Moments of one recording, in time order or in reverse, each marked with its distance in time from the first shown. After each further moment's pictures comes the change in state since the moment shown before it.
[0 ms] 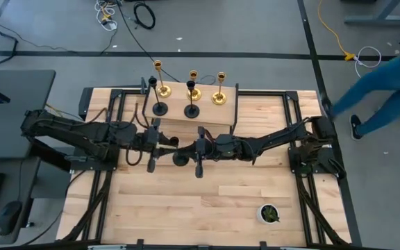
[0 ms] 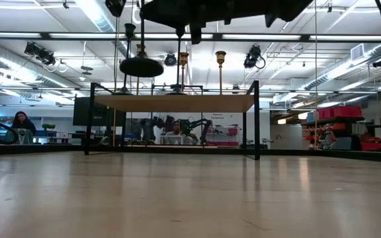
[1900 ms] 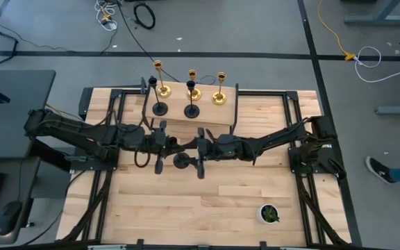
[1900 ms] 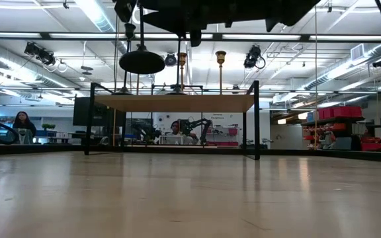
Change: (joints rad) left arm 0.005 0.092 0.000 0.087 -0.017 -0.034; right arm 0.002 0.000 -0.031 0.055 -0.046 0.019
